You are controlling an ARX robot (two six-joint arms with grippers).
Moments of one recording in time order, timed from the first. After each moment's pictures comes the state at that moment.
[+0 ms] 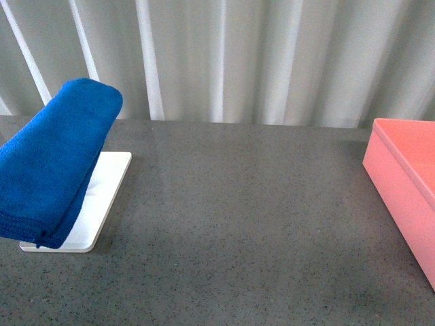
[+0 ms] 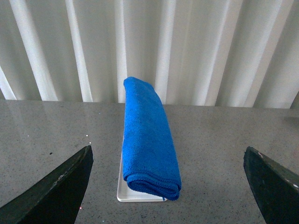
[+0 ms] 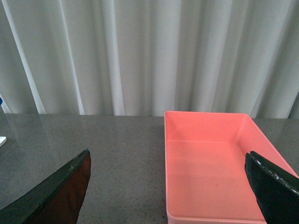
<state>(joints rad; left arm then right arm) 0.00 0.00 0.02 0.00 0.00 0.00 0.00 0.00 0.02 0.00 0.00 -0.01</state>
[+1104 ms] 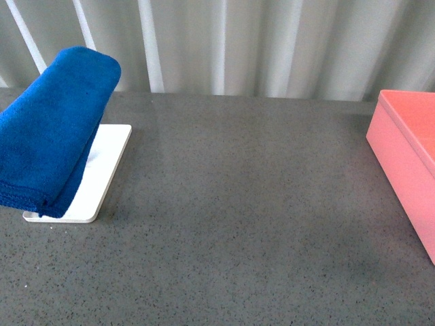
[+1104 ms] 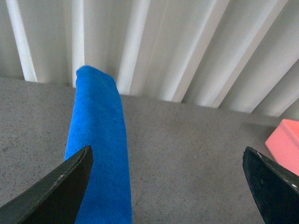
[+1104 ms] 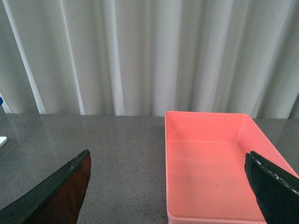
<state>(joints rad) -0.04 1.04 0.40 0.52 0.11 -0.19 0.00 0.00 0.02 0.00 0.00 -0.01</state>
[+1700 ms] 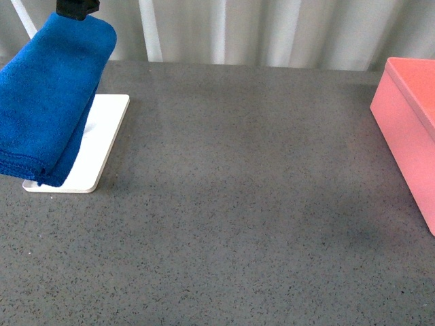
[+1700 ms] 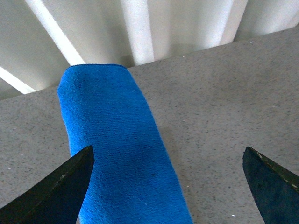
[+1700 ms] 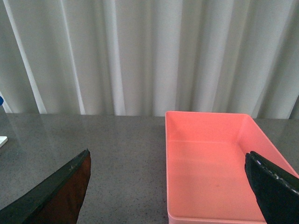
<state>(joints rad) -0.02 1.86 1.22 0.13 0.06 0.25 0.00 0.00 0.02 0.00 0.00 -0.01</state>
